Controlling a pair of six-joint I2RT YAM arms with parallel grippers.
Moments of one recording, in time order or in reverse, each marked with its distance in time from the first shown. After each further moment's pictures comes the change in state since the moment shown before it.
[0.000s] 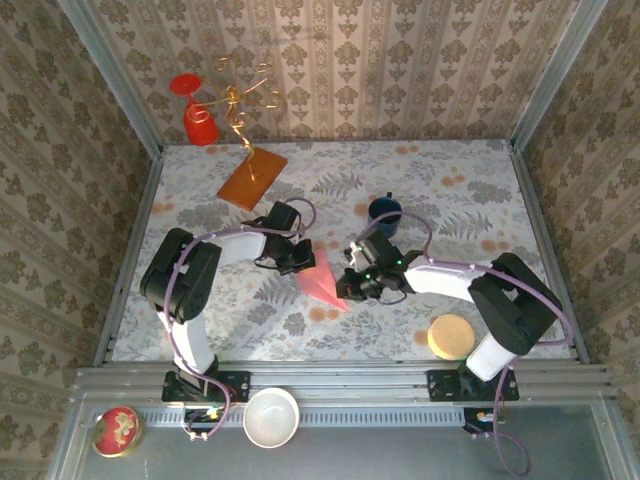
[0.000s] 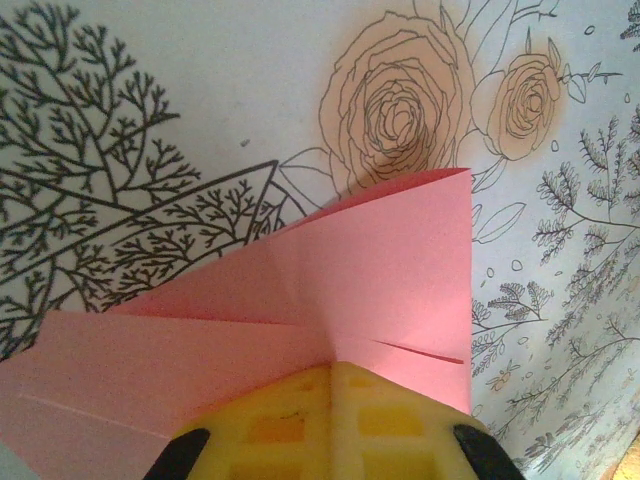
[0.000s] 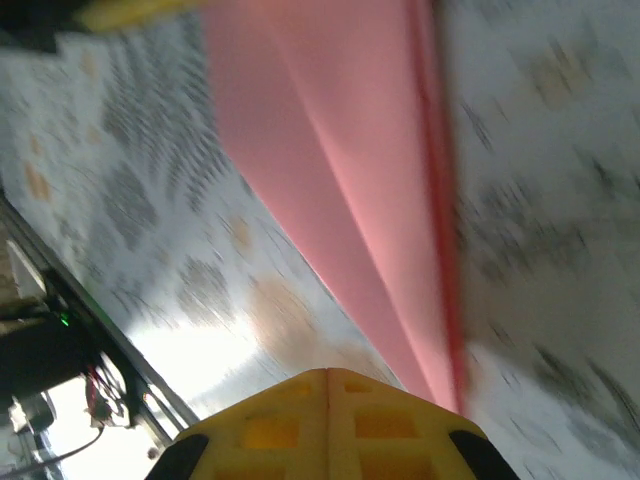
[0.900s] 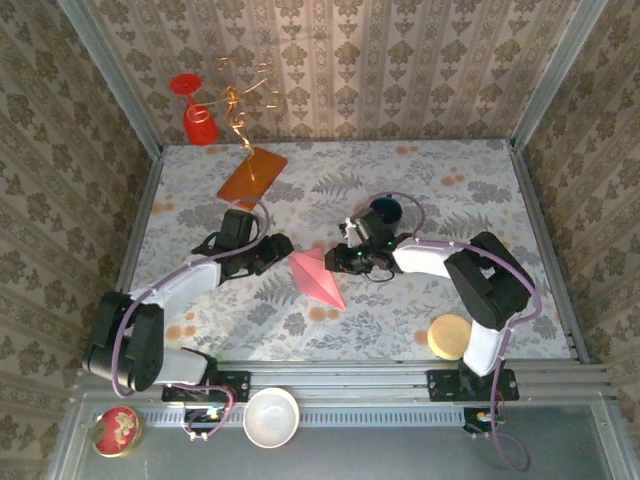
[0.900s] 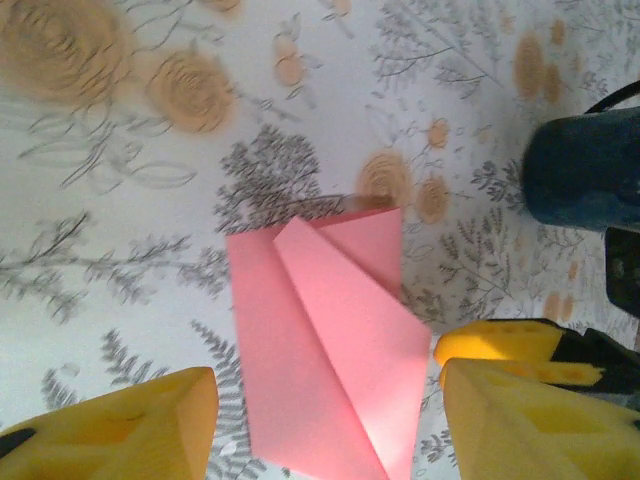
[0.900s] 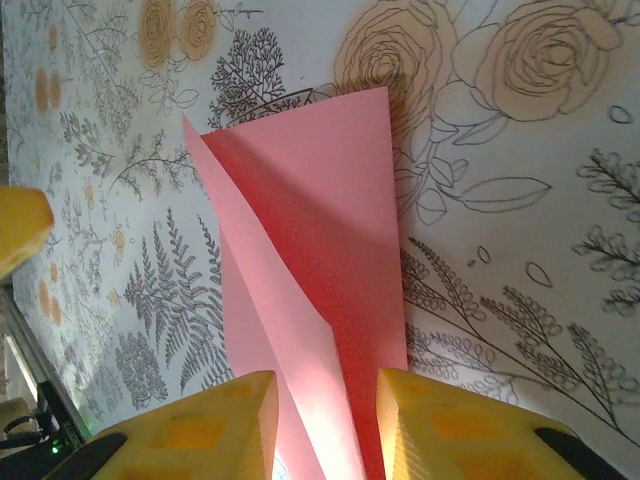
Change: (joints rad) left arm 0.139 -0.498 -0.316 0.116 -0.073 -0.165; right arm -0.078 0.183 0.154 0.123 0.044 -0.067
